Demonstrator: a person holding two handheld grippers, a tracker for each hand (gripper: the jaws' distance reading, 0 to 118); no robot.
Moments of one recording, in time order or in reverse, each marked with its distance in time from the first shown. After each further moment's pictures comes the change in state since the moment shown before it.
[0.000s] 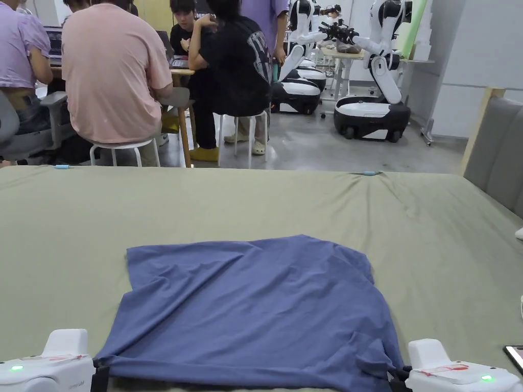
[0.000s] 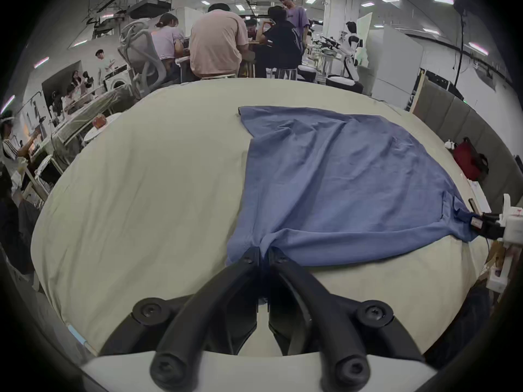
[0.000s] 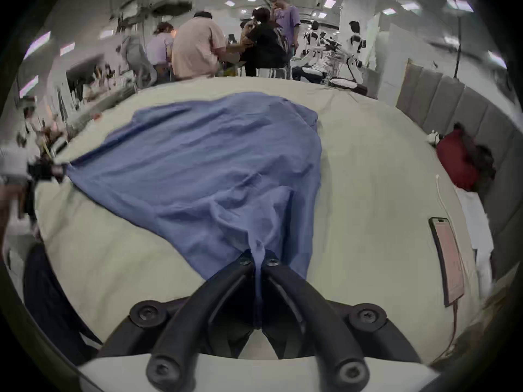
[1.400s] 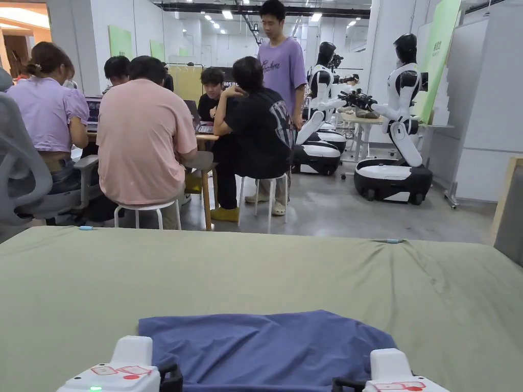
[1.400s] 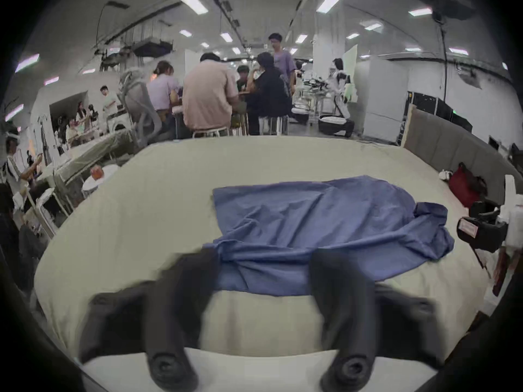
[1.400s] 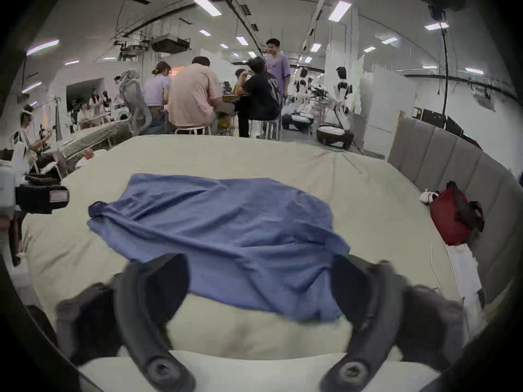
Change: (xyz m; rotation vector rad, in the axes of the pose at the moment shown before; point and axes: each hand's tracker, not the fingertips) left arm 0.072 0.086 -0.001 0.268 0.018 -0.058; right arm -0.090 0.110 -0.010 0.239 -0.130 0.071
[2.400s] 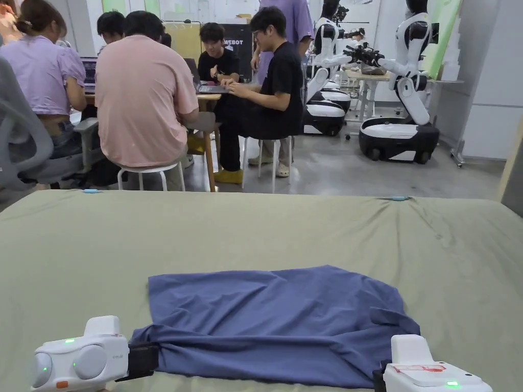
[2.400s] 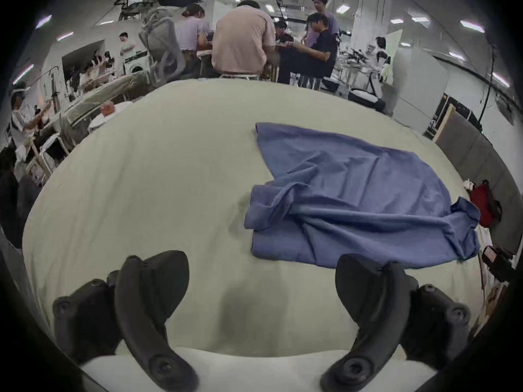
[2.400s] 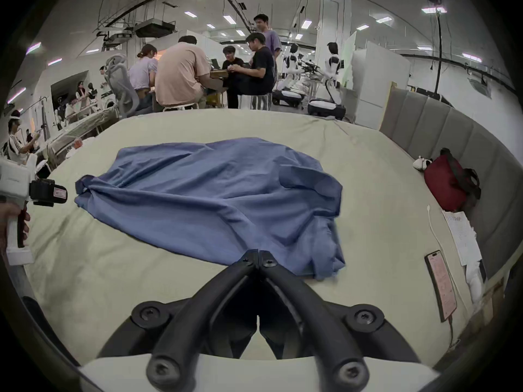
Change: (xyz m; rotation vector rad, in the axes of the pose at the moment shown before) left arm -0.092 -0.039 -0.097 -0.284 0.047 0.190; right arm 0.019 -0.045 -0.022 -0.135 -0.054 -0.056
